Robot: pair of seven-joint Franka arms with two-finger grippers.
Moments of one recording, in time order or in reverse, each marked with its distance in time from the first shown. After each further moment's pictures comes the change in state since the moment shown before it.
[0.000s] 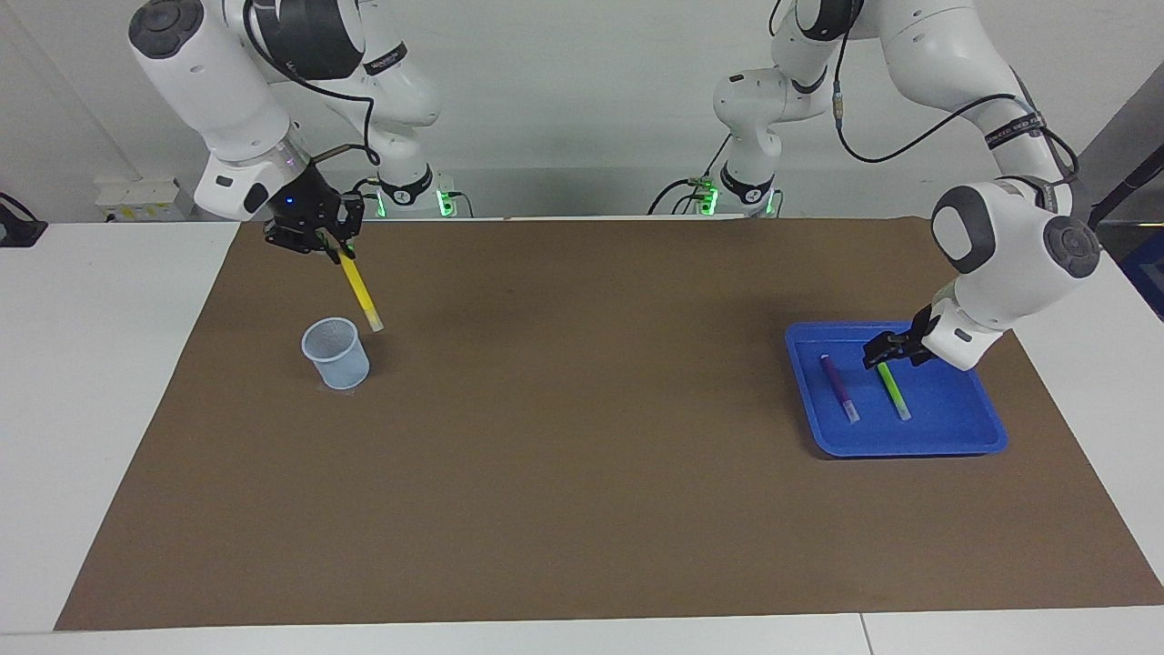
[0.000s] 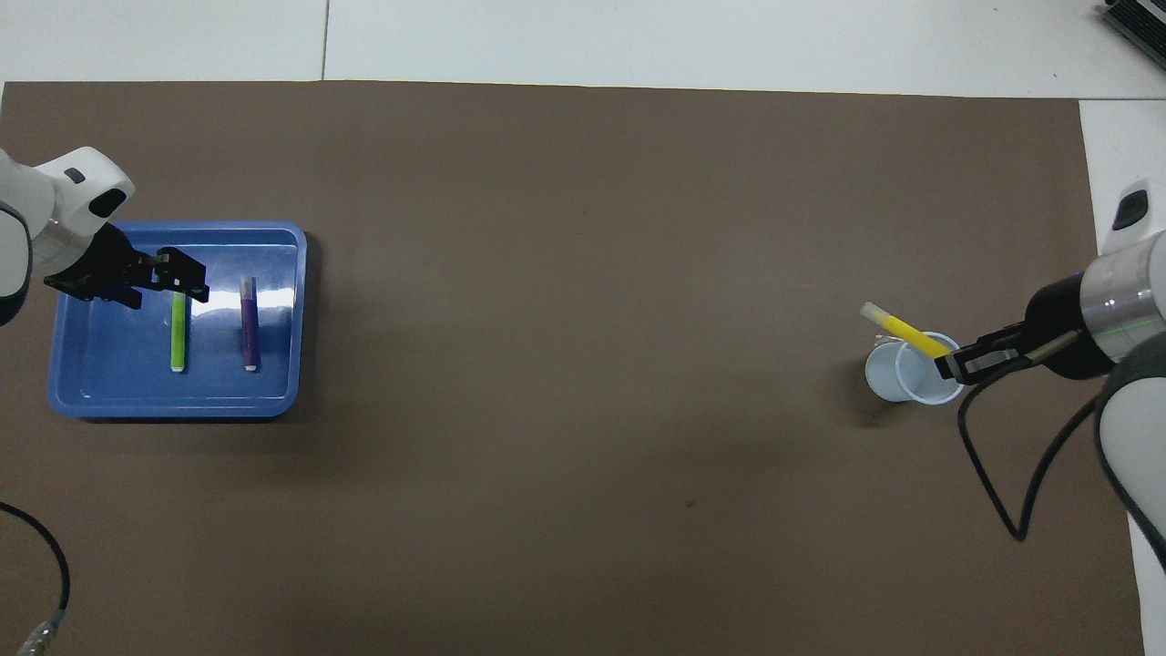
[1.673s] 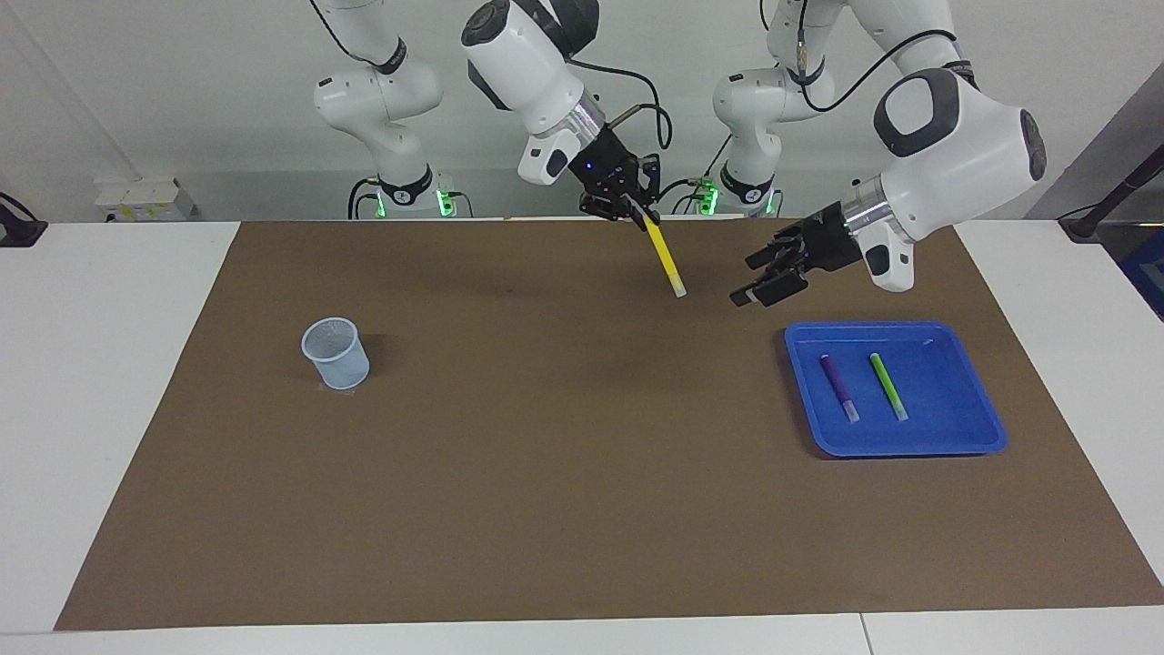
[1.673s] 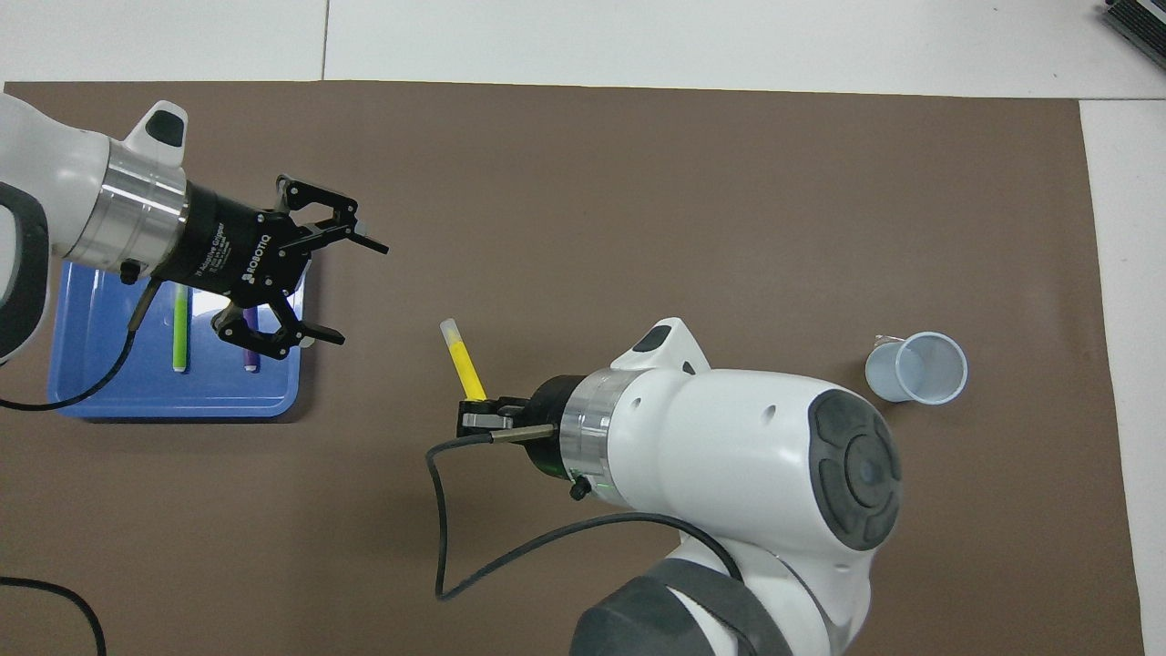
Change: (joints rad) left arm -0.036 -0.180 -0.227 0.024 -0.585 -0.161 -1.078; right arm 0.648 0.081 0.007 -0.107 0.389 0.714 0.727
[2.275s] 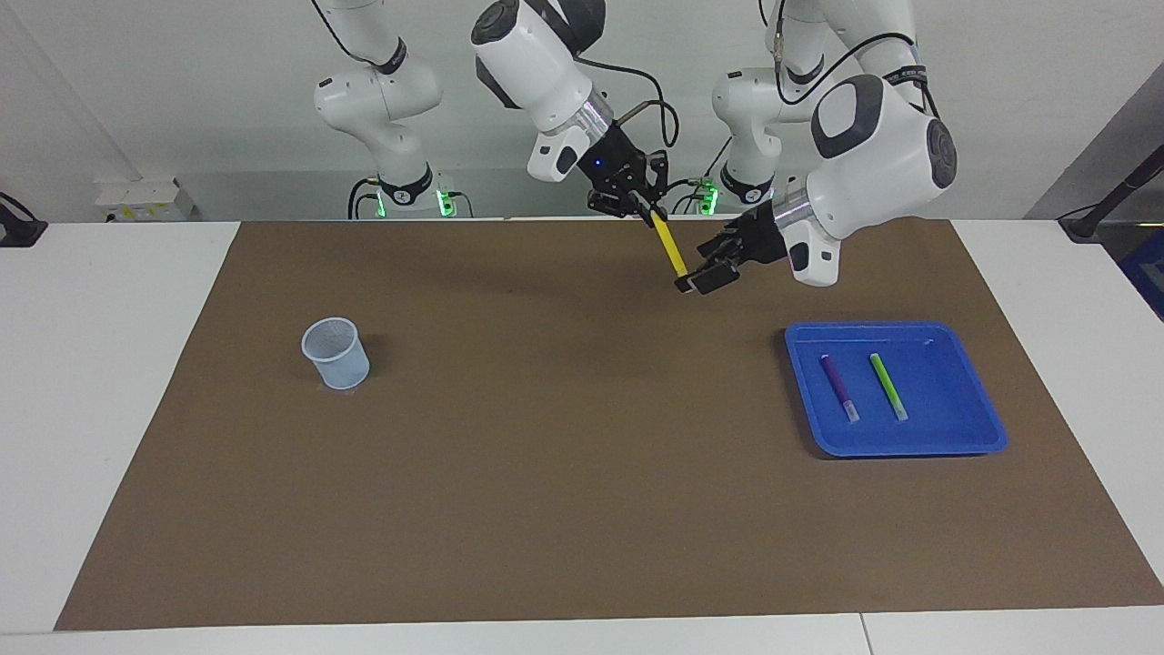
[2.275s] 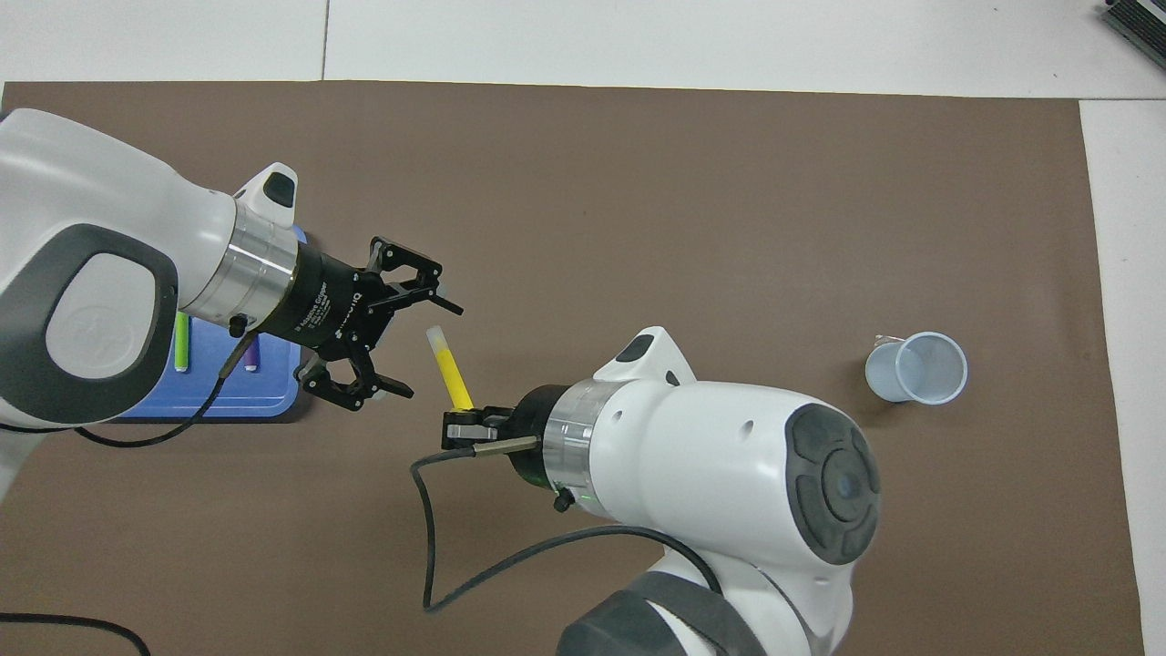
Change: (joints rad) left arm -0.099 -0.054 -0.002 -0.131 -0.010 0.041 -0.031; right arm 0.022 0.006 -0.002 0.000 0.000 0.018 0.000
